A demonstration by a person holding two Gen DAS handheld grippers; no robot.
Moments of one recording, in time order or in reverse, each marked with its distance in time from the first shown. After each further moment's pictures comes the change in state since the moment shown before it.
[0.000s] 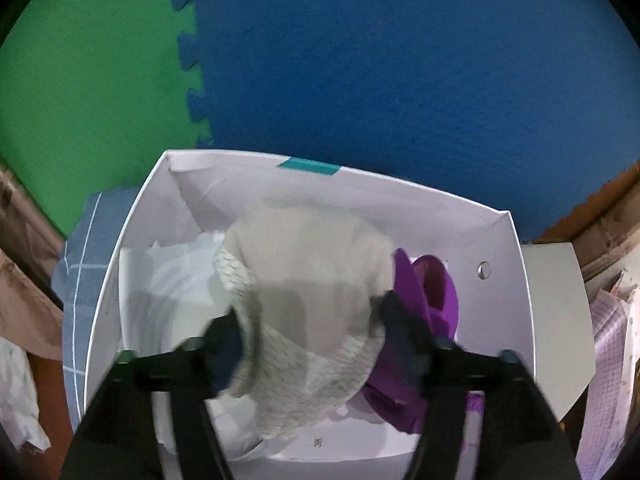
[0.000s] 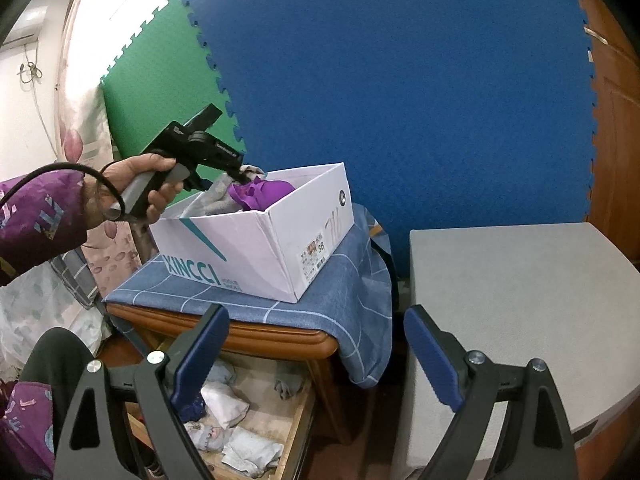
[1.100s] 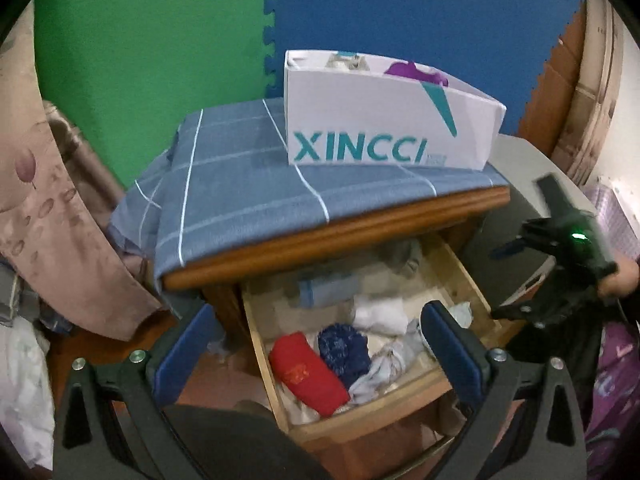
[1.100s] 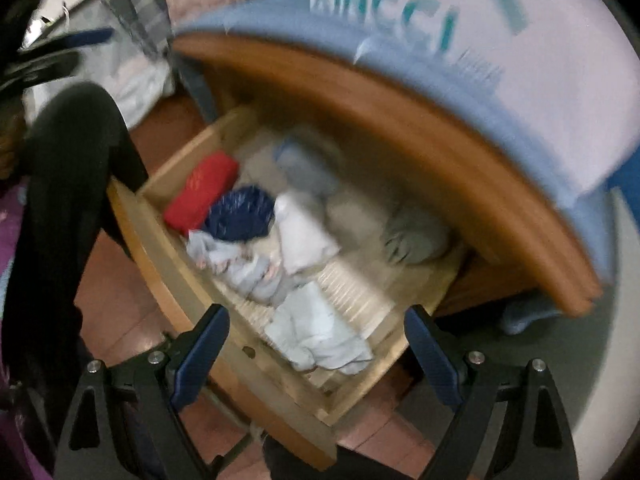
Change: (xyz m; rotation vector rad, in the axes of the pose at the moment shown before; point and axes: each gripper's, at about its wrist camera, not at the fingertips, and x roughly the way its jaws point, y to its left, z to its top) left arm -0.118 0.139 -0.330 0.205 -0.198 -0.047; right arm 0.152 0.146 -0.087 -0.528 0.802 0.247
